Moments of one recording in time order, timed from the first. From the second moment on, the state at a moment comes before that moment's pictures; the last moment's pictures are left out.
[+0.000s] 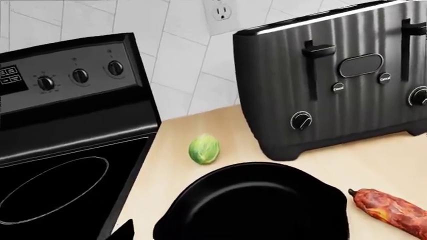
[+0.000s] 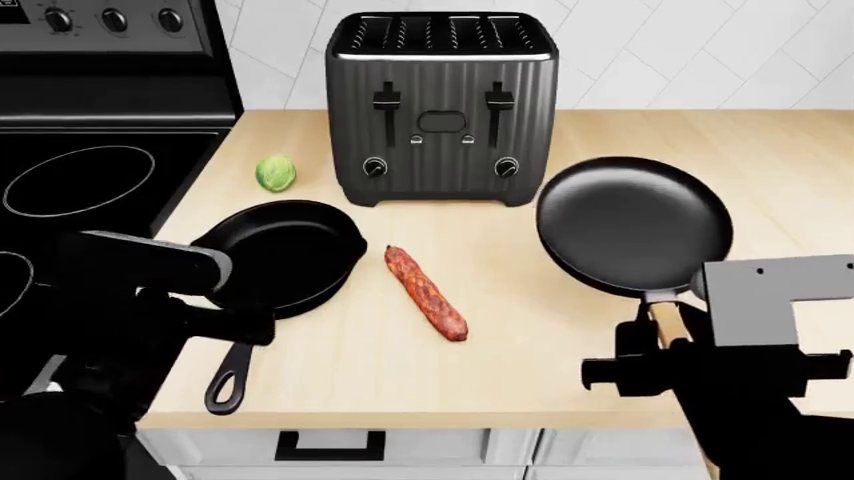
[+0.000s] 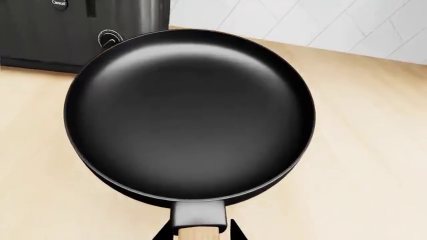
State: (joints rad) left arm -0.43 -0.56 -0.05 0.78 -0.75 -1.16 -0.39; right arm 0.53 0.59 0.09 -0.68 1.65 1.39 1.29
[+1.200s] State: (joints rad) left arm -0.55 -0.53 0.01 0.50 -1.57 -1.41 -1.12; right arm 0.44 0.63 0.07 -0.70 1.47 1.31 1.11
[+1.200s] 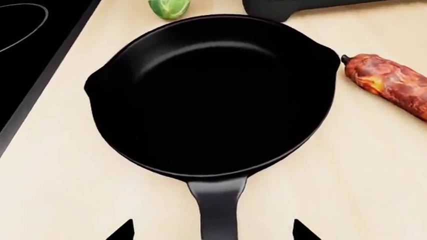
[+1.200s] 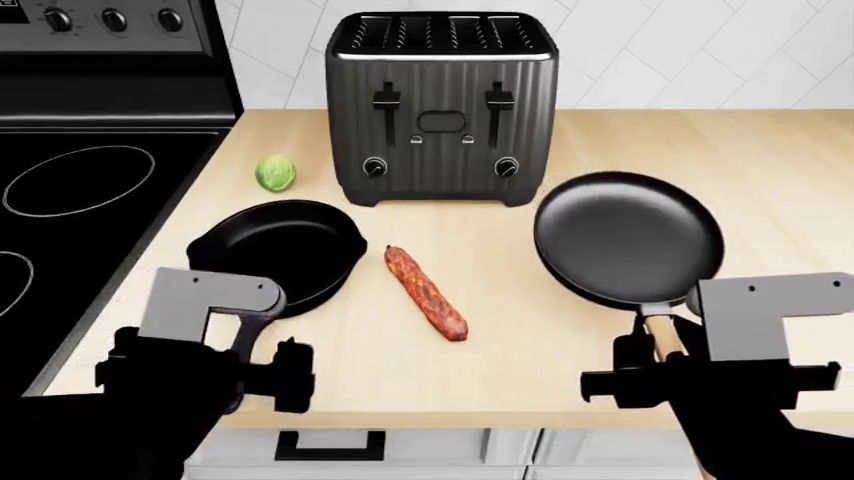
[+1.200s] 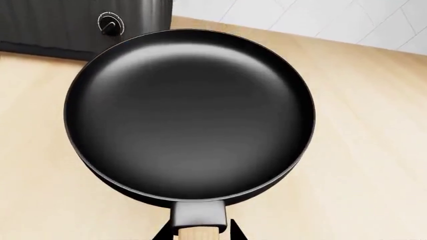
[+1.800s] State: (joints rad) left arm -0.55 -0.51 0.08 0.39 -1.37 -1.27 -0.92; right arm 0.42 0.63 0.04 -0.69 1.44 1.28 1.08
